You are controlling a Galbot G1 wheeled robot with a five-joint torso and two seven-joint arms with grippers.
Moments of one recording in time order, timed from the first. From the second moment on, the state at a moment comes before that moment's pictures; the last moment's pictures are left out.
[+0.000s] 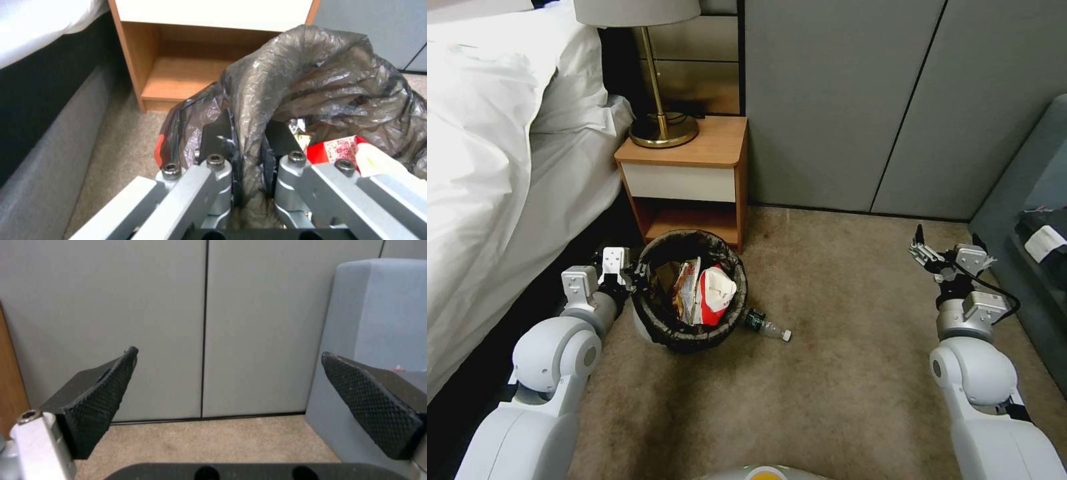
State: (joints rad) left arm 1.28 -1.22 -0.63 -2.14 -0.48 0.74 -0.08; right arm -1.30 1.32 0.67 1.94 0.21 -0.07 0.24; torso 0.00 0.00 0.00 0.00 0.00
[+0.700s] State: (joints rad) left arm 1.28 -1.23 -0.63 -2.13 -0.47 0.74 -0.07; right arm -1.12 1.04 0.50 1.96 0.43 -0.40 0.29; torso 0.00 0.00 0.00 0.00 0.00
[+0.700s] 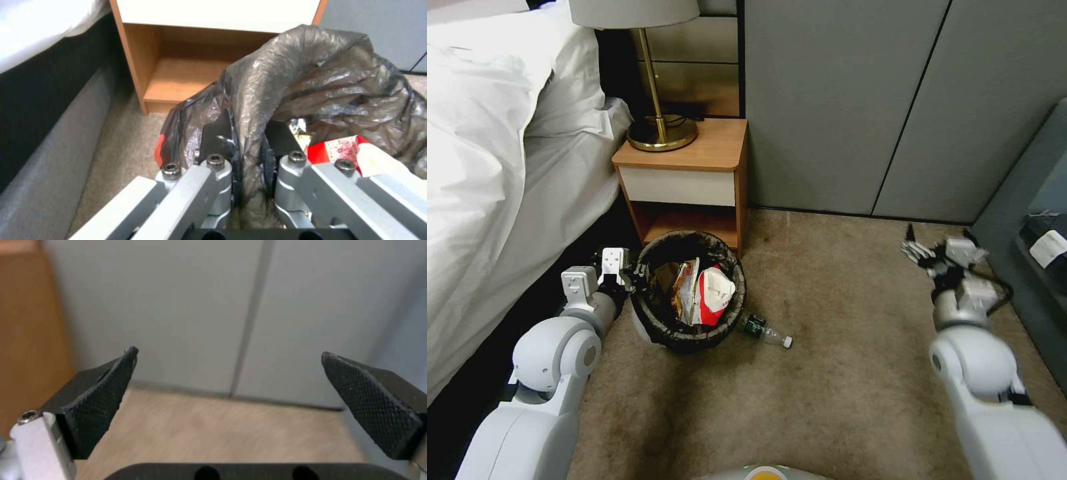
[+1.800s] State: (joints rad) left arm 1.32 -1.23 -0.66 -2.15 -0.45 0.74 -0.07; right arm -0.47 1.29 -0.42 1.22 0.73 -0.74 0.08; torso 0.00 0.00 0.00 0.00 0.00
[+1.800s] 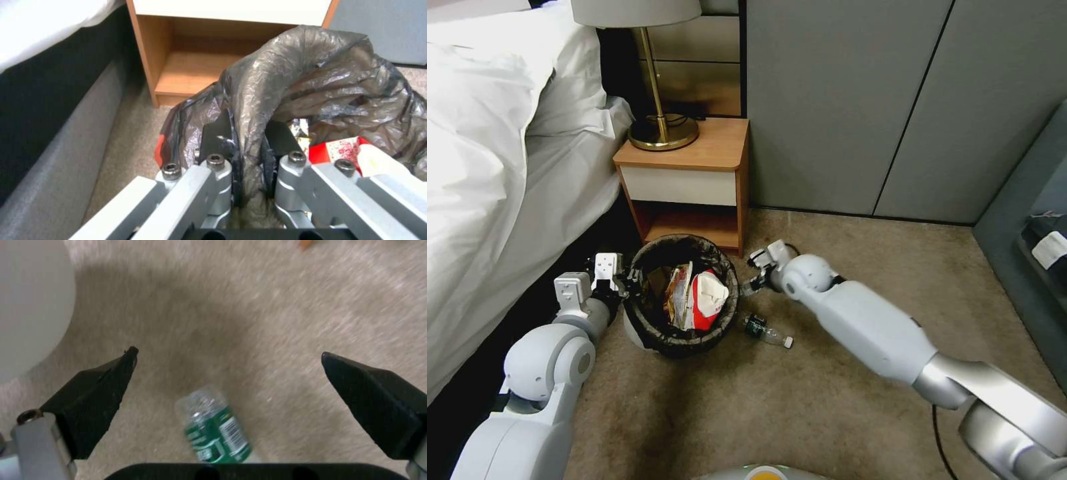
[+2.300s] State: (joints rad) left arm 1.31 -1.24 -0.65 -2.13 -0.45 0.74 -0.07; right arm -0.56 1.25 -0.43 1.23 0.66 -0.74 0.08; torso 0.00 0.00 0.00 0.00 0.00
